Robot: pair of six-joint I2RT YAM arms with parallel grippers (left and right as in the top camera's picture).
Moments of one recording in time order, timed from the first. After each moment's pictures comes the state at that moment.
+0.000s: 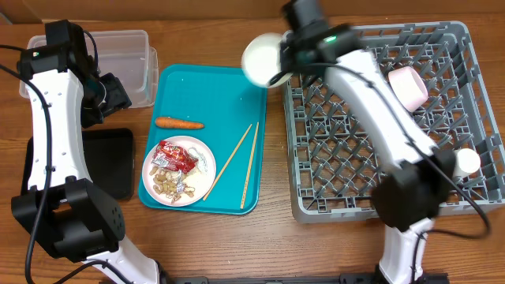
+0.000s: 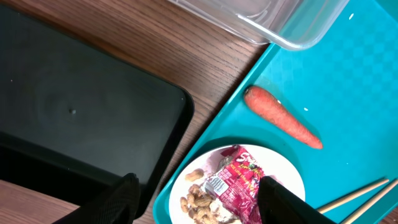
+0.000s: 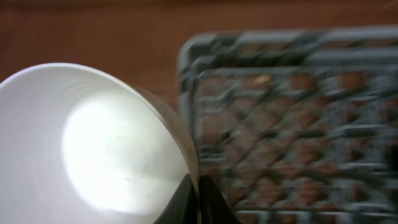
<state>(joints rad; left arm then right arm) 0.25 1.88 1.83 -1.33 0.00 -0.29 0.39 2.04 2.11 -1.05 0.15 0.34</state>
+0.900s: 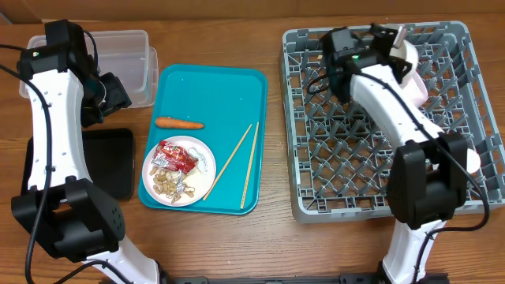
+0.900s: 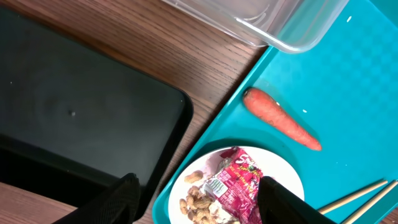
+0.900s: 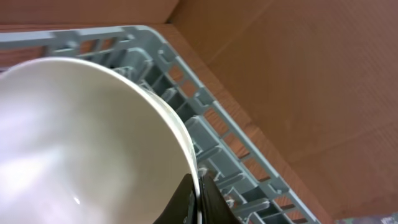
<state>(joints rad) 0.25 1.88 1.83 -1.32 0.00 -0.29 0.27 2.05 1.69 -0.94 1.24 0.60</state>
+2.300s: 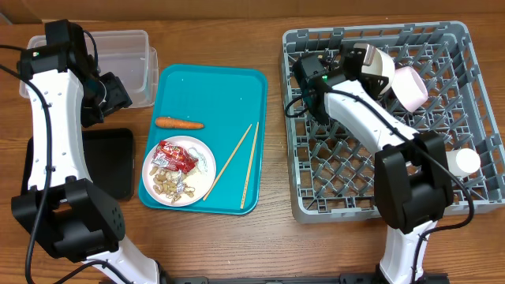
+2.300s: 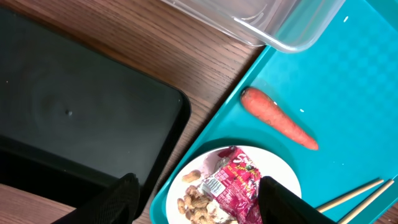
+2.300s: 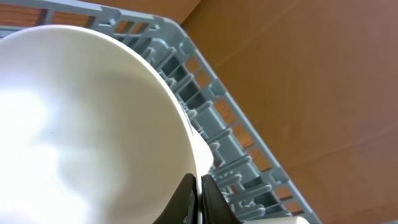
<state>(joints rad) 0.25 1.88 1.83 -1.32 0.01 -0.29 0.39 2.06 1.57 -0.98 1.32 0.69</state>
